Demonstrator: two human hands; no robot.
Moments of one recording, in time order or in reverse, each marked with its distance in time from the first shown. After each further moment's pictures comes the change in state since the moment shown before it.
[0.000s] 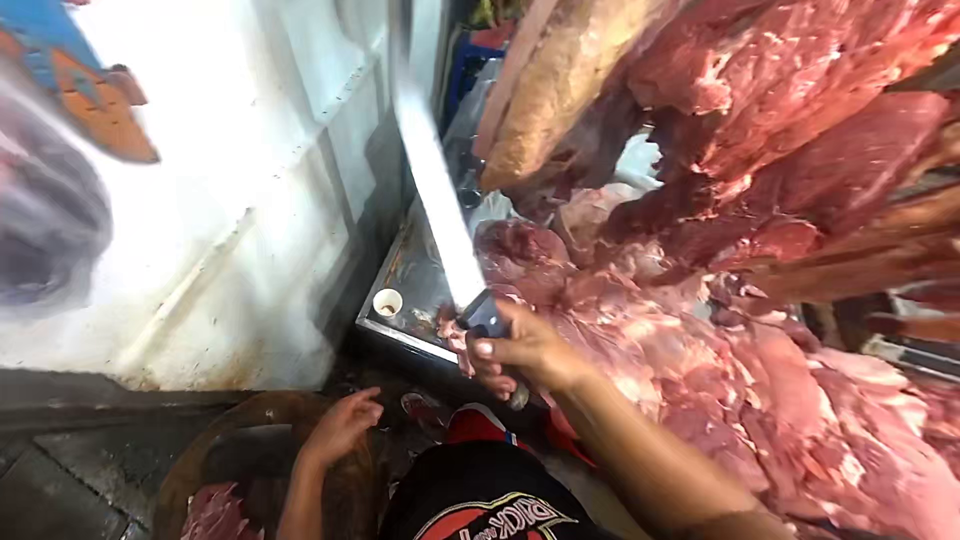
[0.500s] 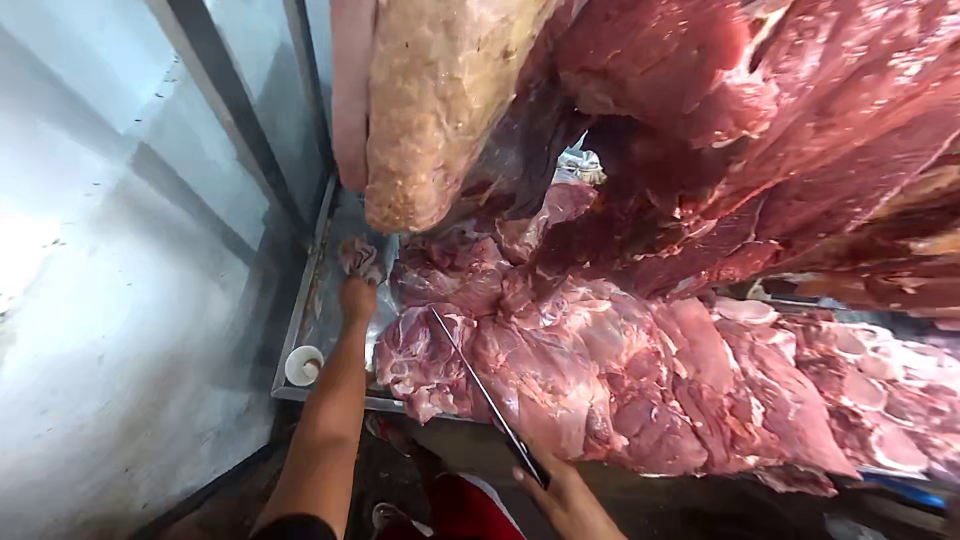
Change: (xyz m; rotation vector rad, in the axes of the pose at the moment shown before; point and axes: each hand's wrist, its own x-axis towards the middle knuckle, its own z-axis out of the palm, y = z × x) left_hand 0.429 0.165 0.045 0.501 0.457 0.108; right_hand -0.168 0.135 -0.085 -0.733 0.846 0.532
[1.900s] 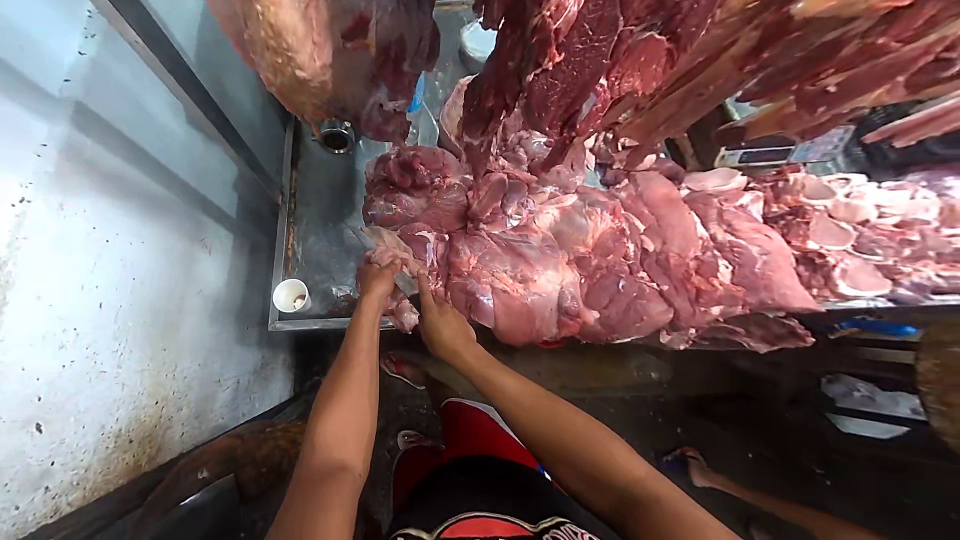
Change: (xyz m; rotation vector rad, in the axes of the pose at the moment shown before) left_hand -0.180 0.011 0.054 -0.665 -0.280 -0.213; right_hand 0.079 -0.061 0.091 -0.490 0.029 0.145
